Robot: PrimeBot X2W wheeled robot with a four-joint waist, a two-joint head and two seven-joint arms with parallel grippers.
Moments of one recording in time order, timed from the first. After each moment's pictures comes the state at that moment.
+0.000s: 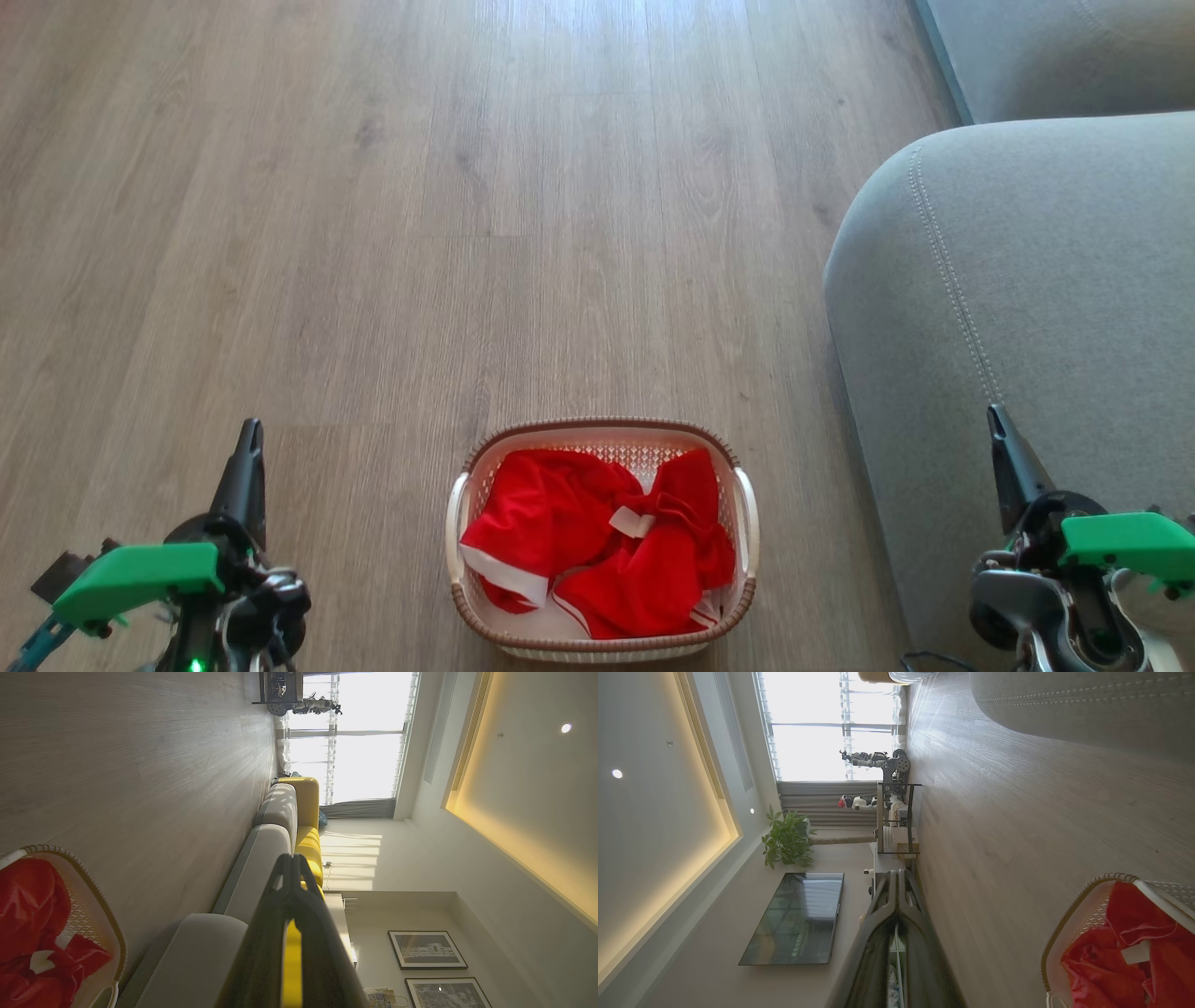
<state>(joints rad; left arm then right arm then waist) -0.06 -0.01 0.15 0.27 -1.55 -0.12 0.17 -0.06 0.00 -0.20 0.28 1.54 0.12 0.16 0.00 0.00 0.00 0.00</state>
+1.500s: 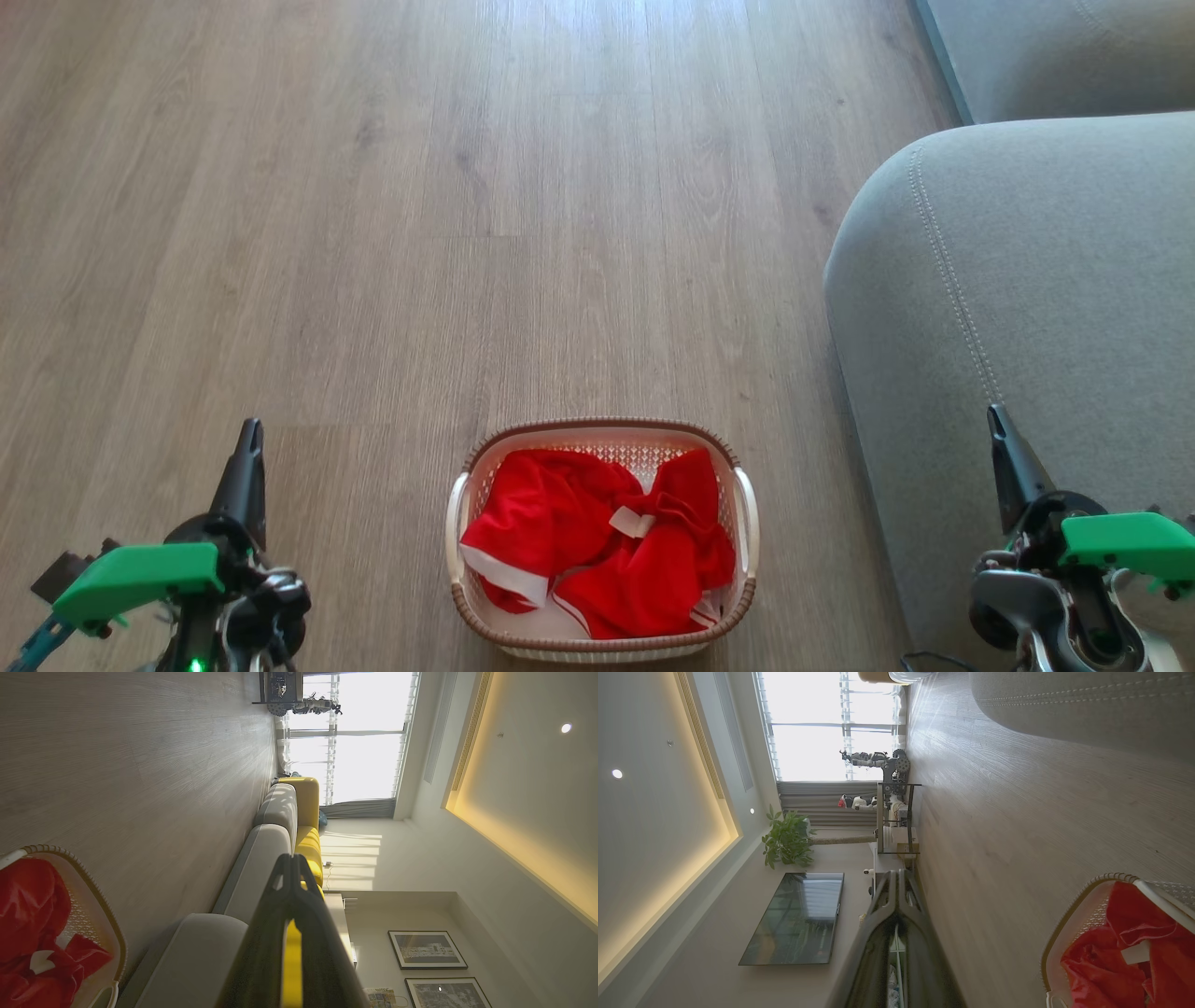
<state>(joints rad) -0.06 -0.01 0.15 0.27 -1.55 -0.12 0.17 -0.06 0.00 -0.20 0.28 1.54 0.12 0.16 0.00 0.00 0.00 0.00</state>
